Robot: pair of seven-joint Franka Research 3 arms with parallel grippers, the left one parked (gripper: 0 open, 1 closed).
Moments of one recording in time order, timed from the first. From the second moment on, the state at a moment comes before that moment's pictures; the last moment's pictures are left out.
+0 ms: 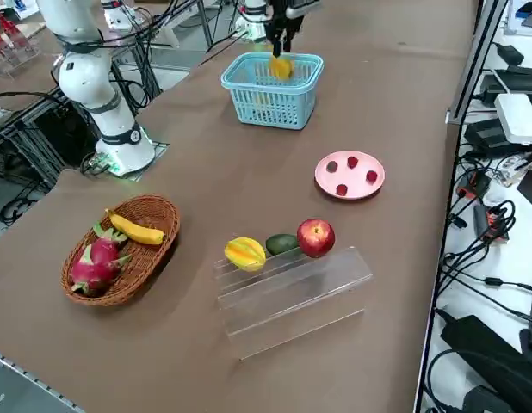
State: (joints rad) arm 0.60 0.12 0.02 -1.89 0.13 1.89 1.06
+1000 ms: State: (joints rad) arm 0.06 0.08 -0.04 -1.93 -0.01 1.84 0.41
